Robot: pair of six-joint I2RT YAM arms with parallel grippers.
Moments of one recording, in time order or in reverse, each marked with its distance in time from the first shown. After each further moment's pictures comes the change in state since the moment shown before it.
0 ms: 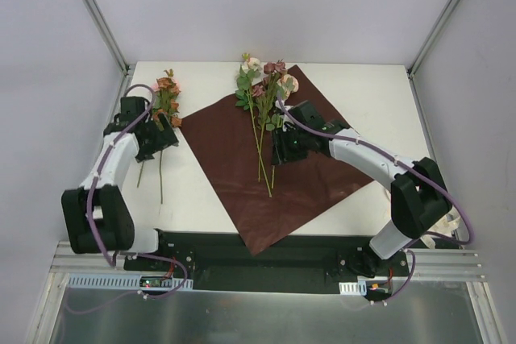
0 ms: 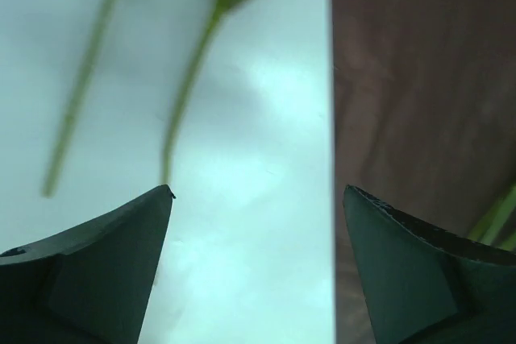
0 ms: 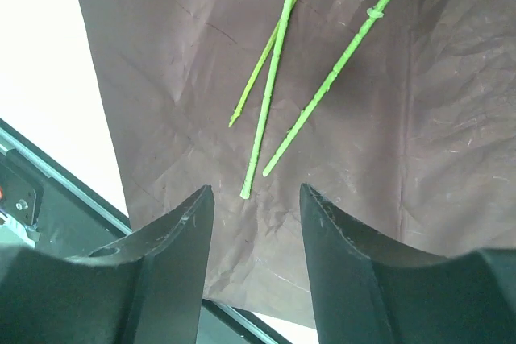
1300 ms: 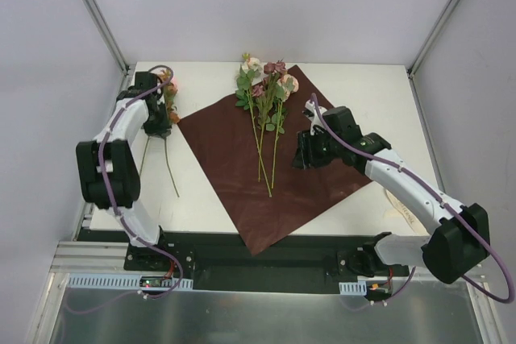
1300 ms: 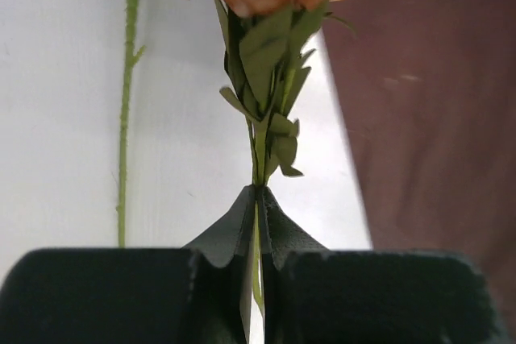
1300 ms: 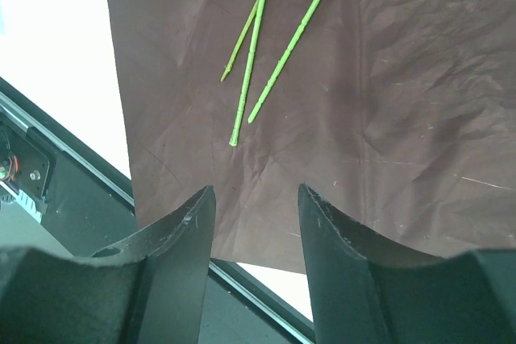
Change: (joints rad) left arm 0.009 0.480 0.405 -0.148 -0.142 0.300; right arm -0.092 -0.348 -0.166 -0.056 -0.042 -0.057
